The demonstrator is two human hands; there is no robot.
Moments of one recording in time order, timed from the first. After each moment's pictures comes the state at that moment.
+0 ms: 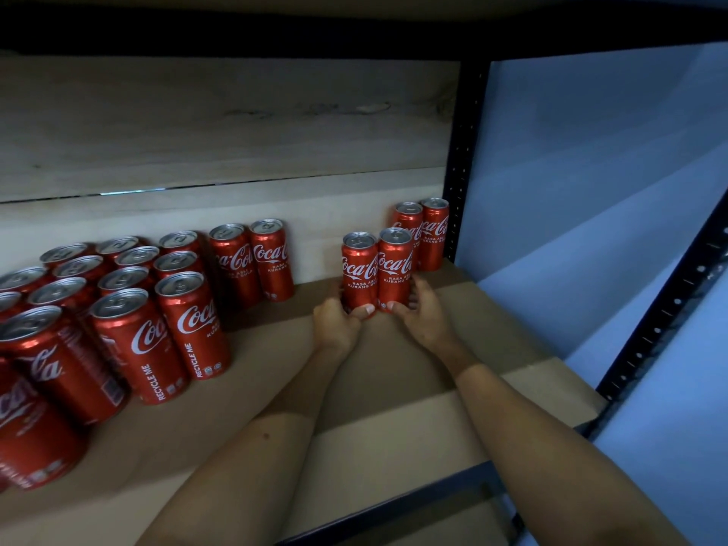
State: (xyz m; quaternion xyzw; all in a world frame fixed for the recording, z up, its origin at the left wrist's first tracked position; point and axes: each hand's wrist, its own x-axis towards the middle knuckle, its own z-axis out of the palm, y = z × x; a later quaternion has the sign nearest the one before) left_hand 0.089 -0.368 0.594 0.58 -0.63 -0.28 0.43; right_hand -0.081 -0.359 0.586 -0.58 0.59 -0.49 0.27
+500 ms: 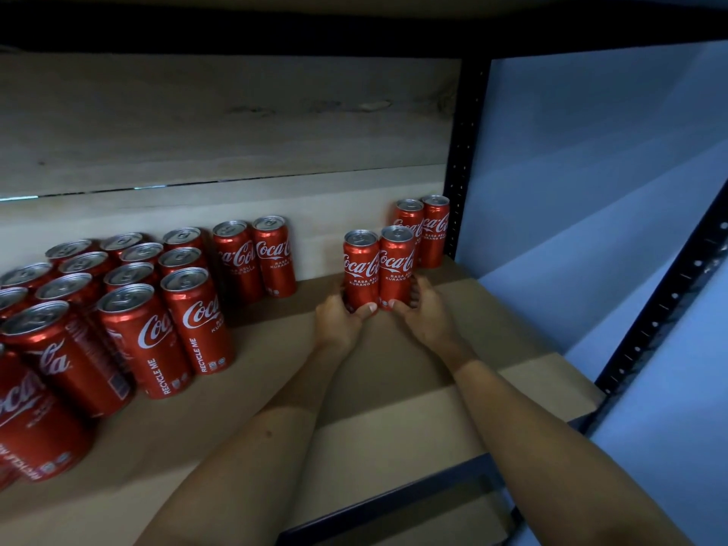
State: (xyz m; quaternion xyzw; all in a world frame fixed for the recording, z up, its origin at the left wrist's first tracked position) left_hand 0.091 -0.366 0.593 0.56 -0.65 -0.29 0.43; right_hand -0.078 -0.351 0.588 -0.57 0.61 -0.48 0.26
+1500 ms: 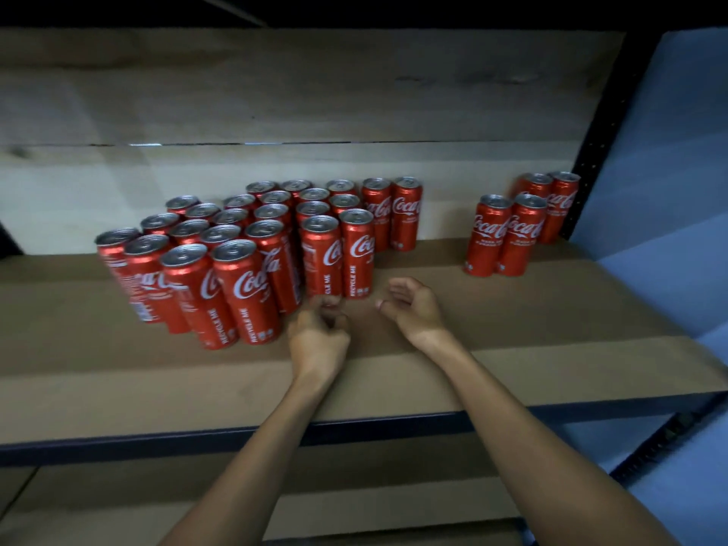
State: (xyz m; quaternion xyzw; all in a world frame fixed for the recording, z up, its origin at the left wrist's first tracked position) left_hand 0.302 -0.206 0.590 0.65 -0.51 -0.17 0.55; right_hand 0.151 -0.268 0.590 -0.58 0.54 -0.47 0.39
